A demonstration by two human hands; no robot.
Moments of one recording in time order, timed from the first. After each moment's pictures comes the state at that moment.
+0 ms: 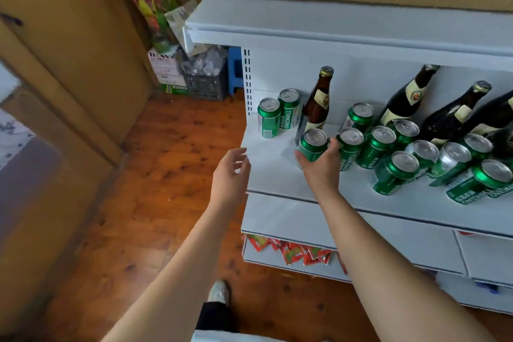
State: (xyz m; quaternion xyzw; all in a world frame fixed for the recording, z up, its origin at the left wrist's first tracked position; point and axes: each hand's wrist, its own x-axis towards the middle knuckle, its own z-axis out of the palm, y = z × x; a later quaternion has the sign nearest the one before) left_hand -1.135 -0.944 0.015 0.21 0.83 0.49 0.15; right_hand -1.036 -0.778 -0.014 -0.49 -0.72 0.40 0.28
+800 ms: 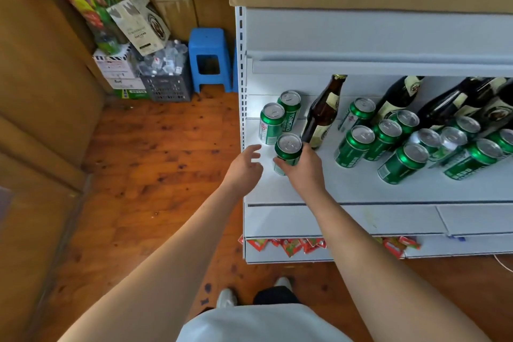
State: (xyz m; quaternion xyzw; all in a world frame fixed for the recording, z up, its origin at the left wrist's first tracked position) left_hand -1.236 -0.913 0.000 0.33 0.79 0.37 0.36; right_hand -1.113 -0.821 -0.014 -0.52 -0.75 0.33 0.22
